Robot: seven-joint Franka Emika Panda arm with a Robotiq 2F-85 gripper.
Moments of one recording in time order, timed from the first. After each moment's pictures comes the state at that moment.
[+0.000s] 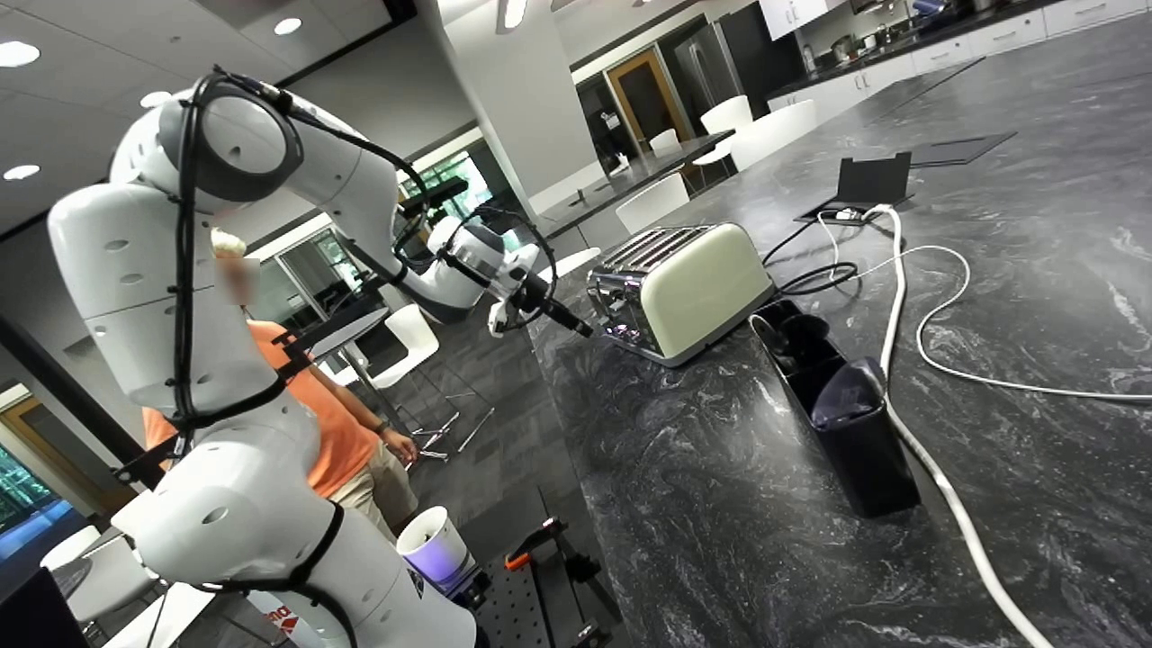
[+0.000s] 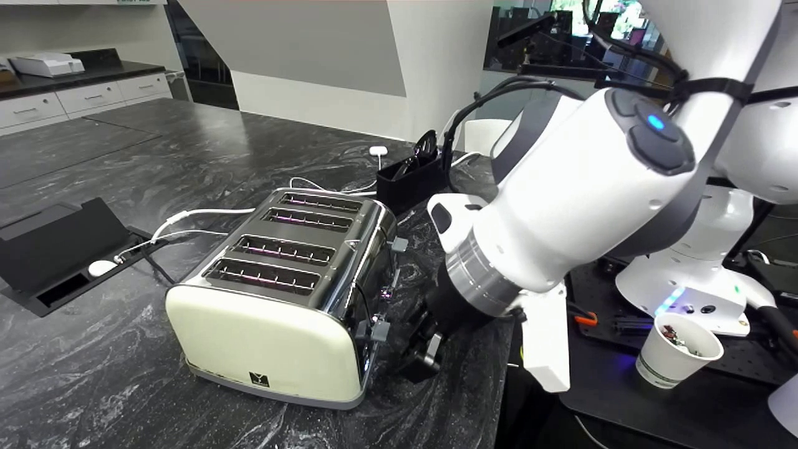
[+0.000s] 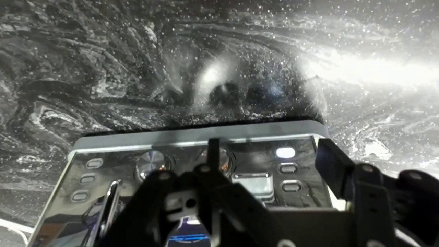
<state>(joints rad) 0.02 0.25 0.76 -2.27 -0.99 2.53 1.58</state>
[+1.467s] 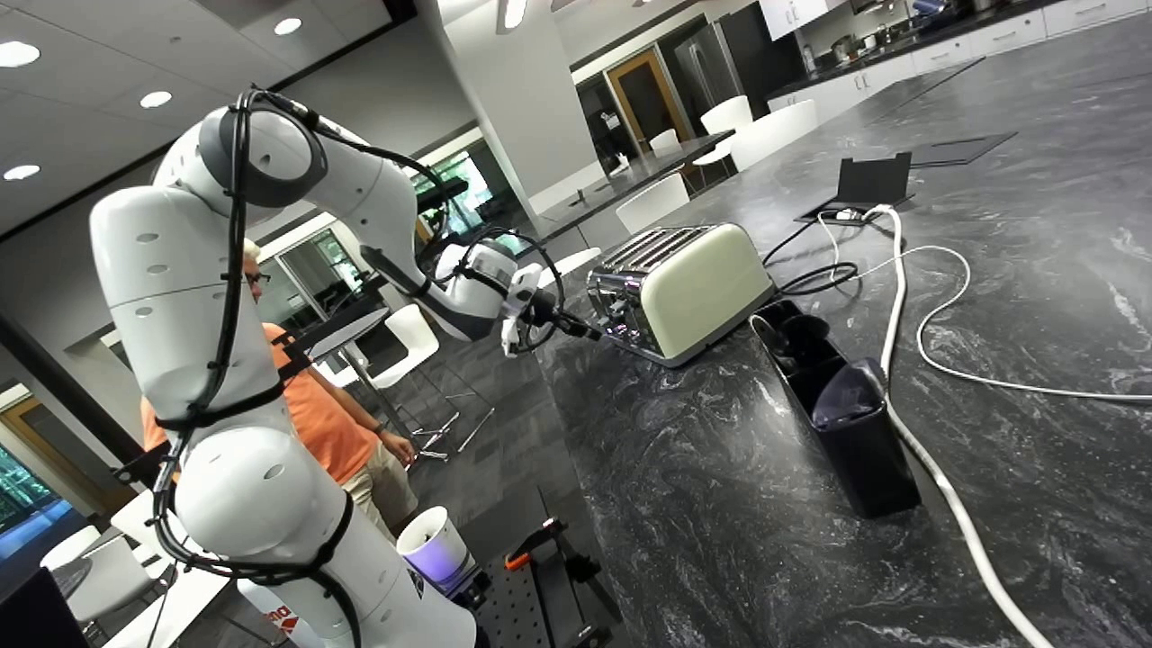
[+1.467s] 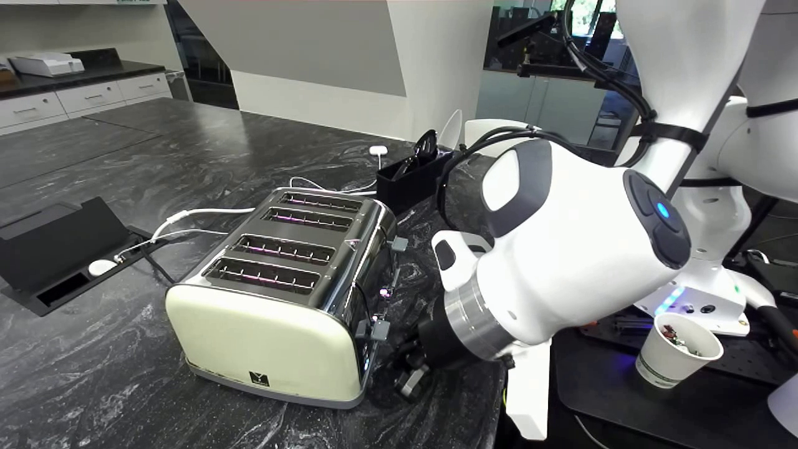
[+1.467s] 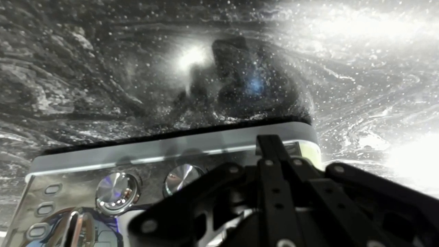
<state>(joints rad) 0.42 0.32 0.36 -2.22 -1.25 2.62 1.92</state>
